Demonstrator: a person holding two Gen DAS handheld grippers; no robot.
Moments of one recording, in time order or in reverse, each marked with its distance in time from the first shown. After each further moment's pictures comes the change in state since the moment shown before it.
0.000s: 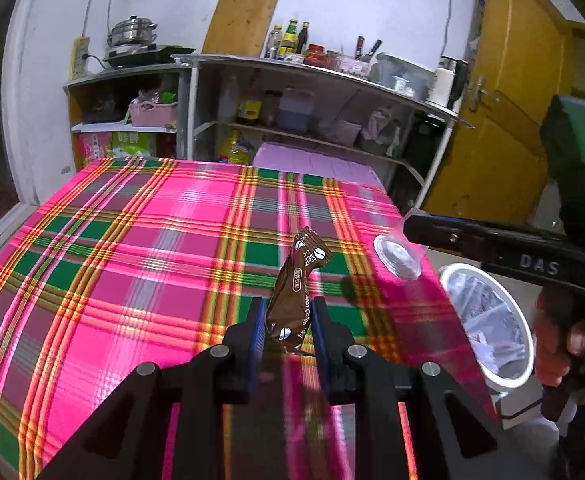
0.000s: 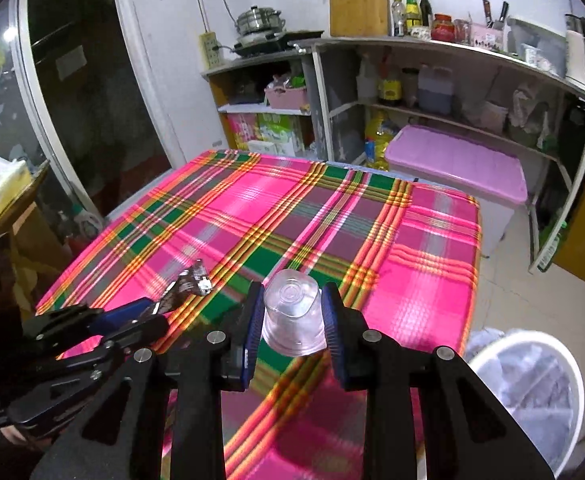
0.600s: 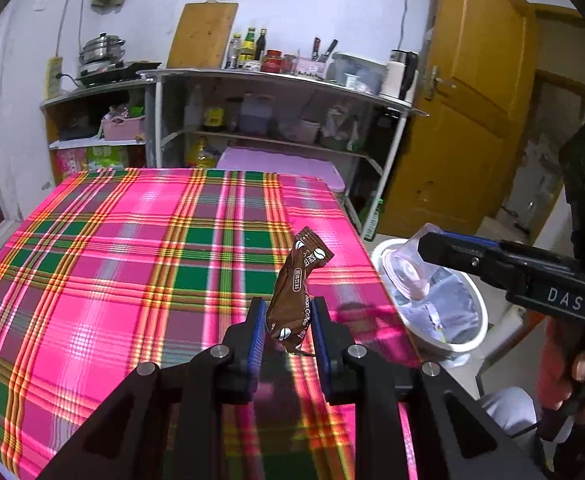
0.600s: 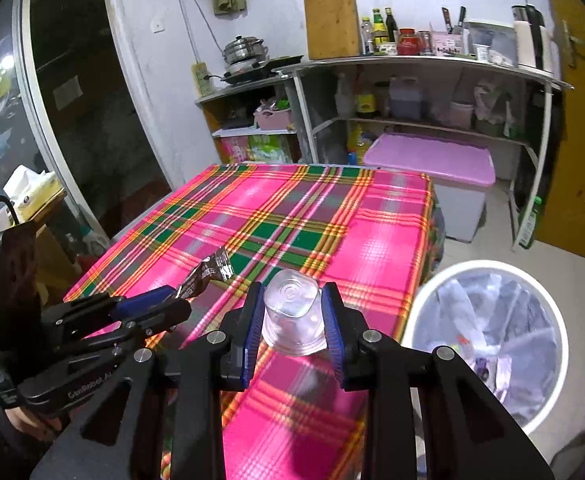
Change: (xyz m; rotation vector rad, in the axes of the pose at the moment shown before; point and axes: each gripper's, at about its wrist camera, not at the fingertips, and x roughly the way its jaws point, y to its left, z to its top) left arm -0.055 -0.068 -0.031 0.076 -0.008 -0.074; right arm -0.095 -0.006 -0.068 0.082 -0.085 -0.018
